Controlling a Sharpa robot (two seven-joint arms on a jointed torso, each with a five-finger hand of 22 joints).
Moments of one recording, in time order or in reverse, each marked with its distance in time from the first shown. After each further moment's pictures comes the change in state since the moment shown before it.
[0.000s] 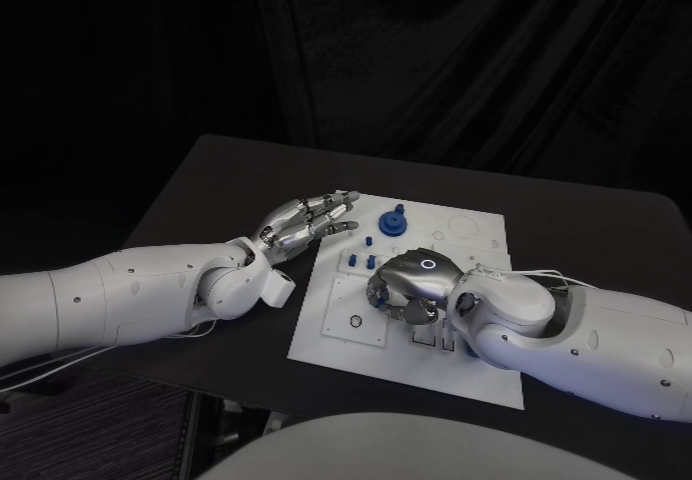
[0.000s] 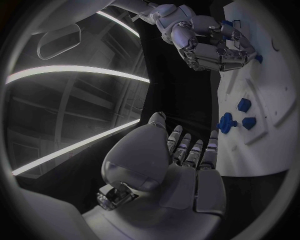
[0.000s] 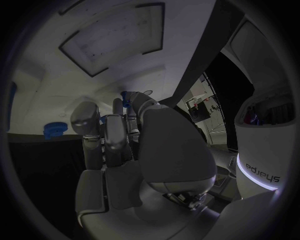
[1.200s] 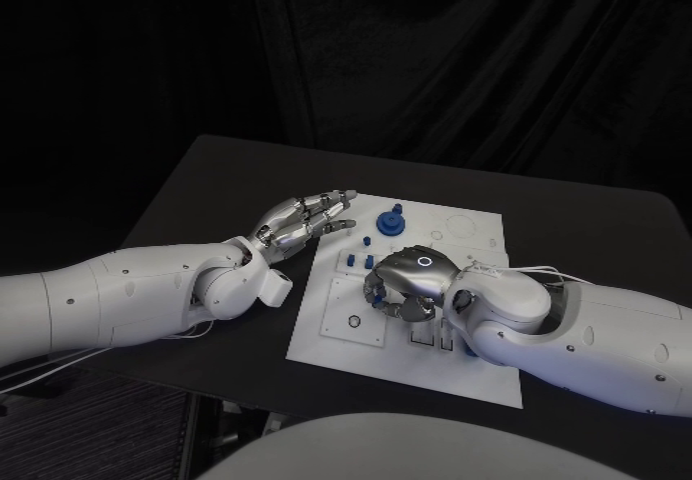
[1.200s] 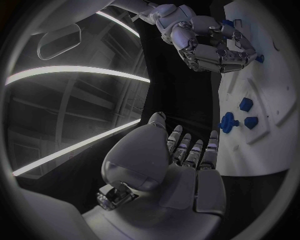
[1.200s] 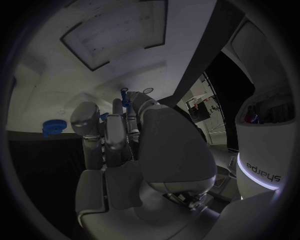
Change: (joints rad) left arm 0.007 -0.005 0.000 0.010 0.000 -0.008 0.000; left_hand -0.004 0.004 0.000 0.000 -0.004 0.004 0.004 0.000 0.000 0.000 0.000 0.000 0.000 0.000 0.000 0.000 0.000 0.000 0.000 0.000 0.000 -0.001; right arm 0.006 0.005 0.000 -0.002 0.000 -0.005 -0.002; right_hand 0.001 0.001 0.001 -0.001 0.007 -0.004 -0.004 0.004 0.002 -0.007 0.003 0.006 0.003 0.000 0.000 0.000 0.008 0.000 0.004 -0.004 0.006 0.000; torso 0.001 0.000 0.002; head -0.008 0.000
